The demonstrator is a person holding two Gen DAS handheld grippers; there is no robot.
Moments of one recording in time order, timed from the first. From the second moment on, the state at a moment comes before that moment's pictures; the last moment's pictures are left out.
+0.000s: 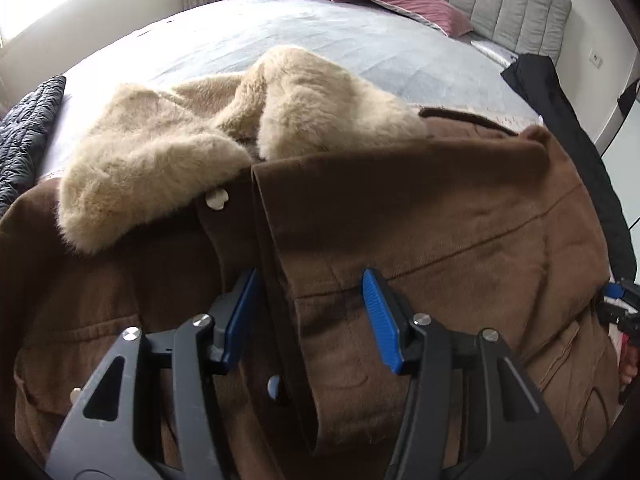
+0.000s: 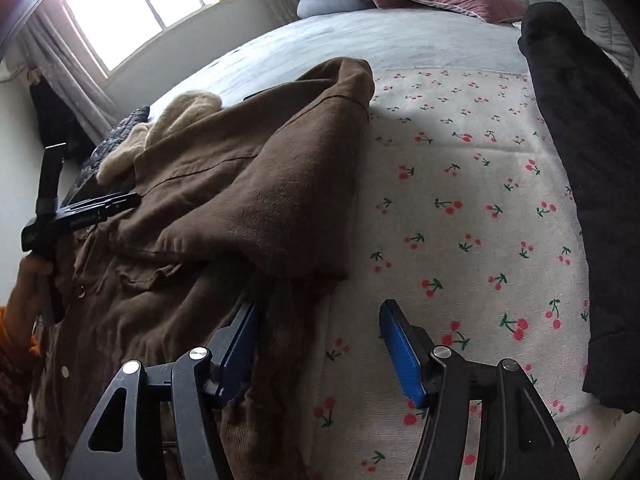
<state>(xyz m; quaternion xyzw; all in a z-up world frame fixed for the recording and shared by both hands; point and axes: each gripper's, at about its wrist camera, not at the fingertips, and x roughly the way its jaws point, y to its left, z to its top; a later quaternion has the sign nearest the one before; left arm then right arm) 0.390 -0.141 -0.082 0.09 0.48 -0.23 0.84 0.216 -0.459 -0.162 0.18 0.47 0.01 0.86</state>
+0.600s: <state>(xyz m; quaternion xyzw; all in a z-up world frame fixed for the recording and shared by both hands) 0.402 -0.076 -0.040 0.07 0.52 -0.09 0.85 0.256 -0.446 -0.164 0.16 0.49 0.01 0.86</state>
